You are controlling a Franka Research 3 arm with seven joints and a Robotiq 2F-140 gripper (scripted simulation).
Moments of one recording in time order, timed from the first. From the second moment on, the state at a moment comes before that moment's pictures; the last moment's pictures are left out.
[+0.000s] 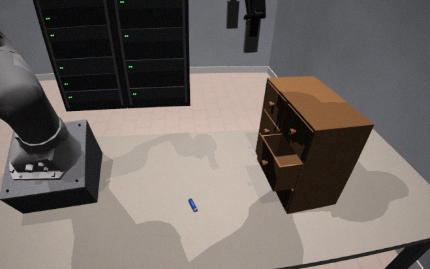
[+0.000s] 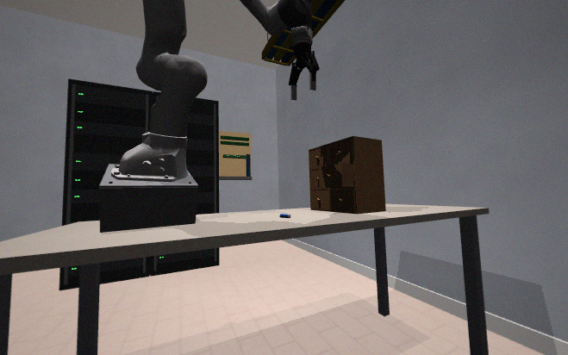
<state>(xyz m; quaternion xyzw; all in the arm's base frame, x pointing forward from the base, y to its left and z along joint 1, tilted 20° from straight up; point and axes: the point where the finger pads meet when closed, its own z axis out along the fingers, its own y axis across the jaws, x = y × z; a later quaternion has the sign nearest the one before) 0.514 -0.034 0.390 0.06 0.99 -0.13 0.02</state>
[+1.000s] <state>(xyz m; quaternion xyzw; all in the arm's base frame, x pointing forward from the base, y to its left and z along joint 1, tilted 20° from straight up) 0.502 -0.054 0.397 0.06 0.98 -0.16 0.01</state>
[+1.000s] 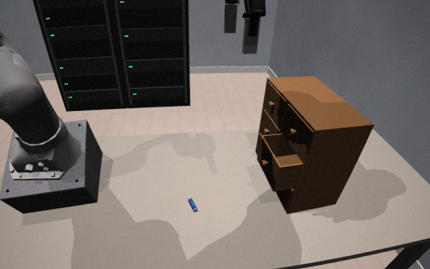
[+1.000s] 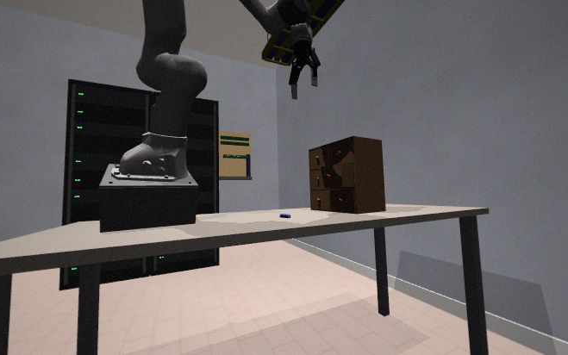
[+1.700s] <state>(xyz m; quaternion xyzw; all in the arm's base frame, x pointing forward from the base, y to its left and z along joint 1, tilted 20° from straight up) 0.497 -0.061 0.400 0.06 0.98 -0.18 0.00</state>
